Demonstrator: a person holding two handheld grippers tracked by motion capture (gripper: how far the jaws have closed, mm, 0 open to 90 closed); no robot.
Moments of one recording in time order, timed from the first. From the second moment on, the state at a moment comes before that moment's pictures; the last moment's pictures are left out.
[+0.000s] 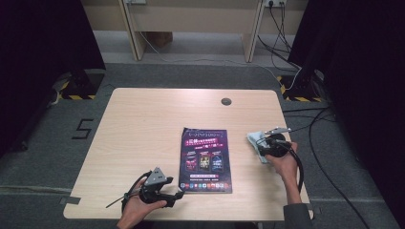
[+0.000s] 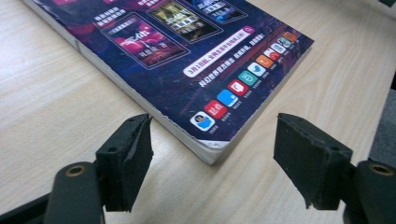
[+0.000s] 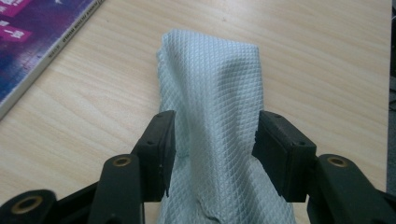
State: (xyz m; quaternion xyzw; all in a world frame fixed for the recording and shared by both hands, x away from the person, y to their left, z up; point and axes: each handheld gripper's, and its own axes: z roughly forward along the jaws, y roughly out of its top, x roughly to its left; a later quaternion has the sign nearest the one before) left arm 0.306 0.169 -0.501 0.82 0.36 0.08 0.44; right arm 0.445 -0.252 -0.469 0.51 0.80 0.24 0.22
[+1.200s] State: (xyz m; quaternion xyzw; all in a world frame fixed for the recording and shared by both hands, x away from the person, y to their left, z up) left arm 0.316 0.165 -0.501 0.78 0.40 0.12 0.46; right arm 0.424 -0.217 -0.418 0.41 0.80 0.33 0.29
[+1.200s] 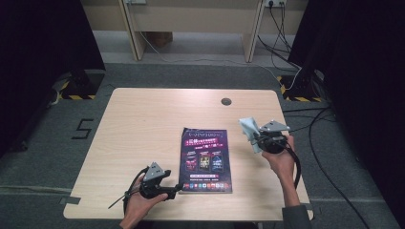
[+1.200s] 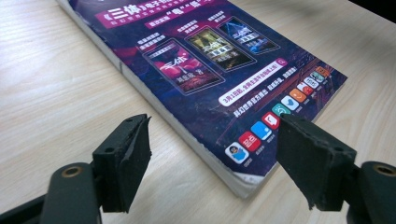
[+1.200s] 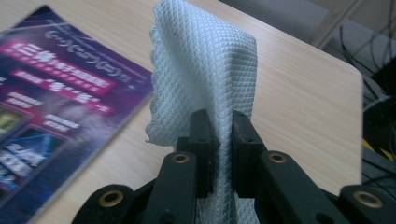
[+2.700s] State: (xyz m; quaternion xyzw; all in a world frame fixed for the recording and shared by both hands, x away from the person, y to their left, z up) left arm 0.296 0.146 -0.512 0.83 0.37 0.10 0.41; right arm 0.403 -0.099 -0.488 0.29 0.90 0.27 0.18
